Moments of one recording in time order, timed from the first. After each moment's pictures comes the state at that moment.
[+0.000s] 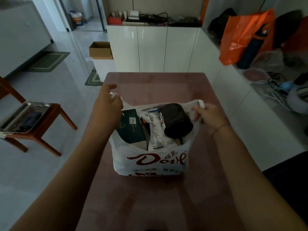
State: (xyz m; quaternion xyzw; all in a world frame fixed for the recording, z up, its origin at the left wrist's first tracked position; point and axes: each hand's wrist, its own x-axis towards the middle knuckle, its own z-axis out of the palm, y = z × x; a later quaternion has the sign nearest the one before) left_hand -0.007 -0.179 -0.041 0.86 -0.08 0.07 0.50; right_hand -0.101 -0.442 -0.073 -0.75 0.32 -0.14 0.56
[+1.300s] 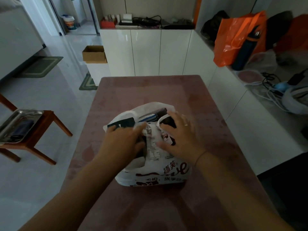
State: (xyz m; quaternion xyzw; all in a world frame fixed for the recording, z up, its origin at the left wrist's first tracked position) left_hand -0.038 -0.186 -0.071 0.92 -0.38 0.08 0.03; right_hand -0.112 -0.385 -0.103 -0.98 0.04 -0.08 0.17
